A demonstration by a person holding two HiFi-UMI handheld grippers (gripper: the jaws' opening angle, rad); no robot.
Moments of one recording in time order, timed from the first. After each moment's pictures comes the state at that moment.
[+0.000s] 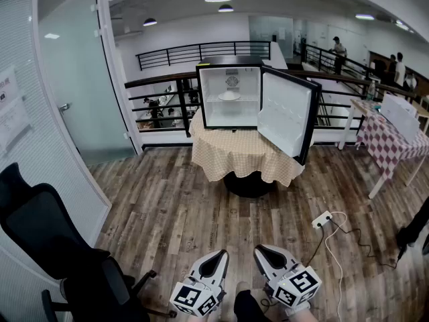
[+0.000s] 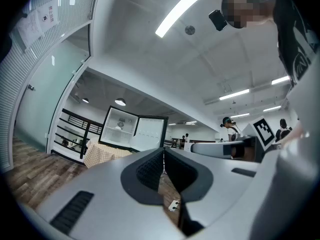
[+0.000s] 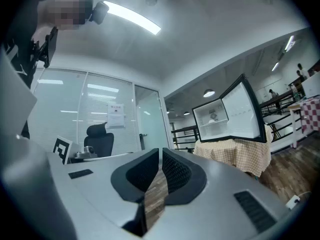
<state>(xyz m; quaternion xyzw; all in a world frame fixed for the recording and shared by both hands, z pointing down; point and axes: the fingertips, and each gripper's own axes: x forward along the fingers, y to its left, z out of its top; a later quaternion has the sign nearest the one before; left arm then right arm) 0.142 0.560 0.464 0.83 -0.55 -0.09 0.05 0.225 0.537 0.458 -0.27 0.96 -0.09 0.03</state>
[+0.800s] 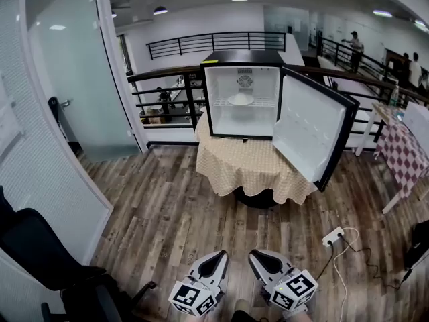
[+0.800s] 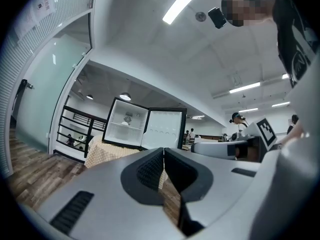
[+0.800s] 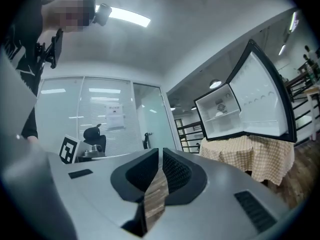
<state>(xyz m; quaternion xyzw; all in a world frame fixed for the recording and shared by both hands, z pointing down) 0.092 0.372 0.471 0.82 -0.57 -0.06 0.07 0.164 0.358 0.465 -0.22 0.97 -0.12 0.03</state>
